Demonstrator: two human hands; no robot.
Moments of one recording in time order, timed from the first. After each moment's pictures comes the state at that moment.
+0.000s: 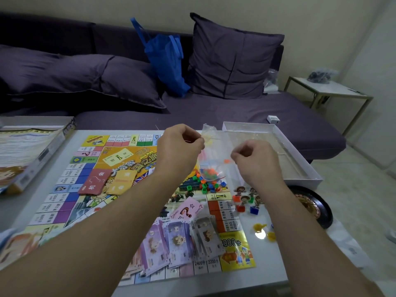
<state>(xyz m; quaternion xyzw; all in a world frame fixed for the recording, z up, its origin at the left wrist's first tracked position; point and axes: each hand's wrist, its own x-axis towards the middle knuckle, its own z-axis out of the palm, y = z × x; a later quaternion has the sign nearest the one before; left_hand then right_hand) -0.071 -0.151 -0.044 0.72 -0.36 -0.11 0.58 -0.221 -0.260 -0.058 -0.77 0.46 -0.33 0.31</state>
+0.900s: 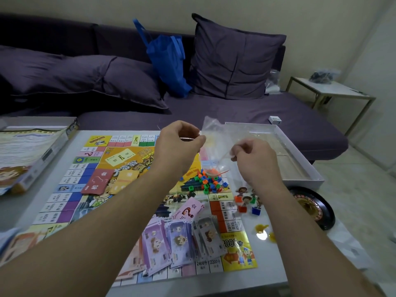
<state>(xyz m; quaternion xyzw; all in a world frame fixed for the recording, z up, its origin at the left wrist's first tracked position) -0.064 -0.144 -0.039 0.69 -0.34 -0.16 0.62 -0.215 -0.254 -0.055 -0.77 0.44 -0.34 0.31</state>
